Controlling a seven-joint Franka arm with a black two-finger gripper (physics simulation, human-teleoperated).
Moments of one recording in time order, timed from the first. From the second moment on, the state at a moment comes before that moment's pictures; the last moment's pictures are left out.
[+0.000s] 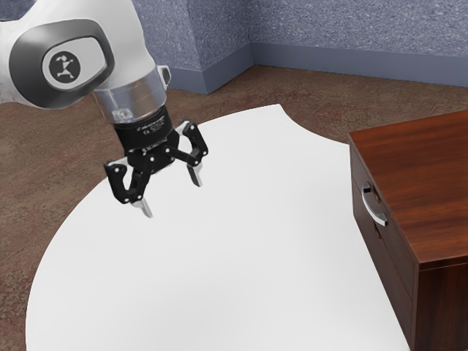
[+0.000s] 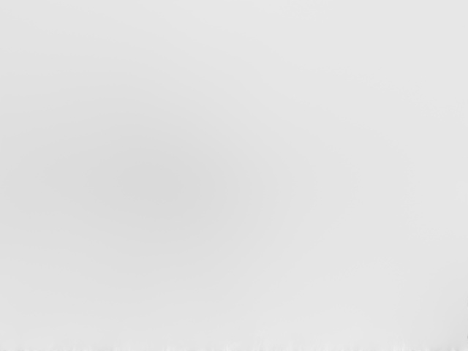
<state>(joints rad) -0.18 -0.16 0.13 -1.64 -0.05 1.51 -1.39</state>
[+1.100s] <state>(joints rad) -0.39 0.13 0.12 -1.59 -0.09 1.99 -1.29</state>
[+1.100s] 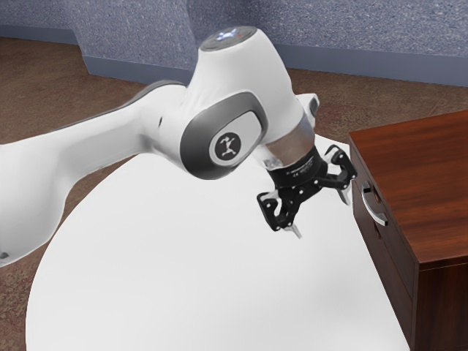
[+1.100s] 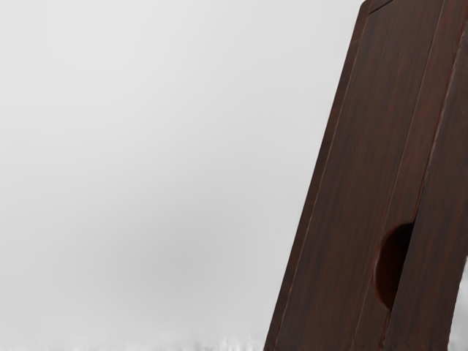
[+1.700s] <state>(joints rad) -0.40 0.16 0.11 -1.60 -0.13 2.10 -1.20</state>
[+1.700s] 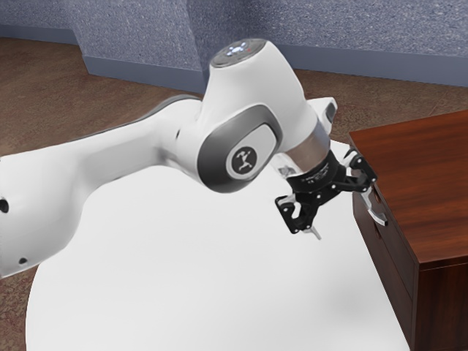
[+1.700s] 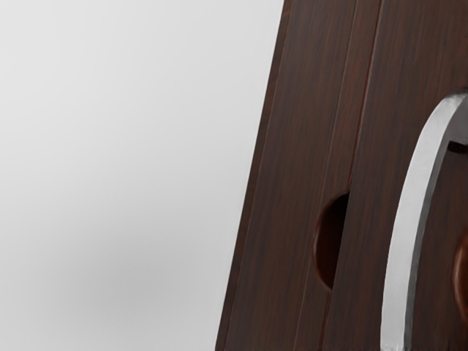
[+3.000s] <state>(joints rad) -0.41 0.16 0.10 -1.64 -0.13 2.22 -1.15</state>
